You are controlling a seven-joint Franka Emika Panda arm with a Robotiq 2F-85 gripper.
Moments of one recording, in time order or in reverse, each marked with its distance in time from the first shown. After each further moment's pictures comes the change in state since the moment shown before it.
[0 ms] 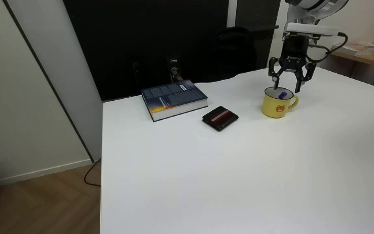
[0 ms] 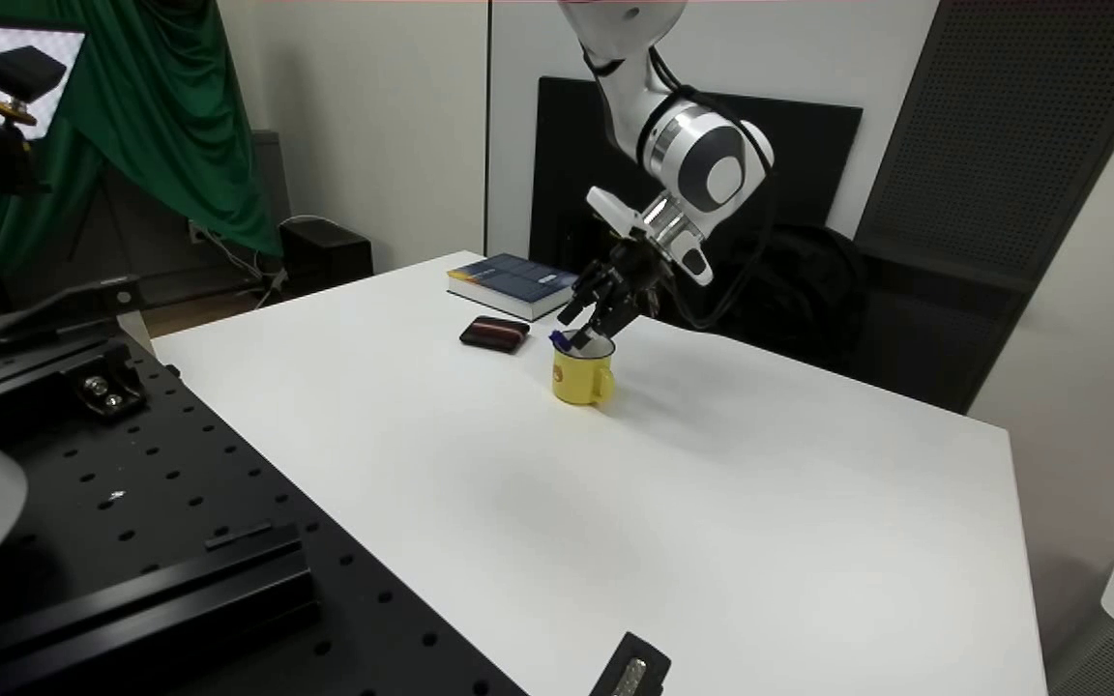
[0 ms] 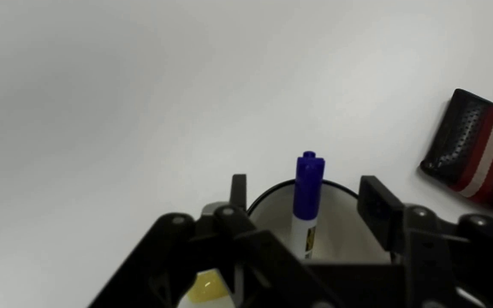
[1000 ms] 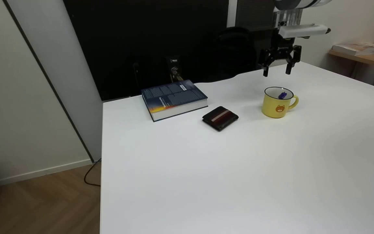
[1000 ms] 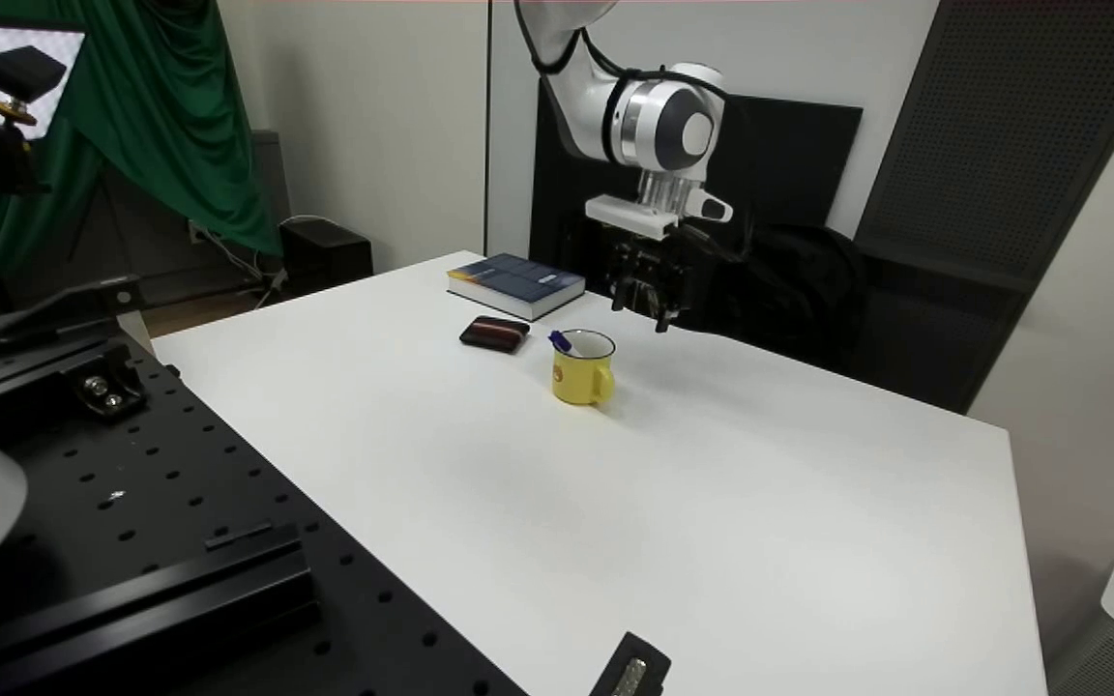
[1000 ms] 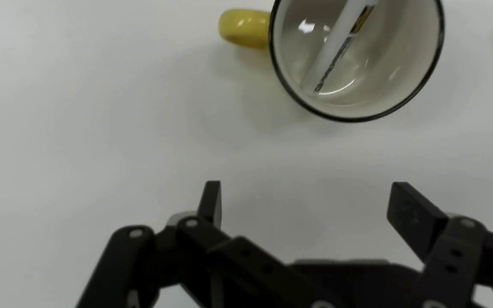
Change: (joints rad) arm 0.137 -0.105 -0.124 -0.146 -0.263 0.499 -0.208
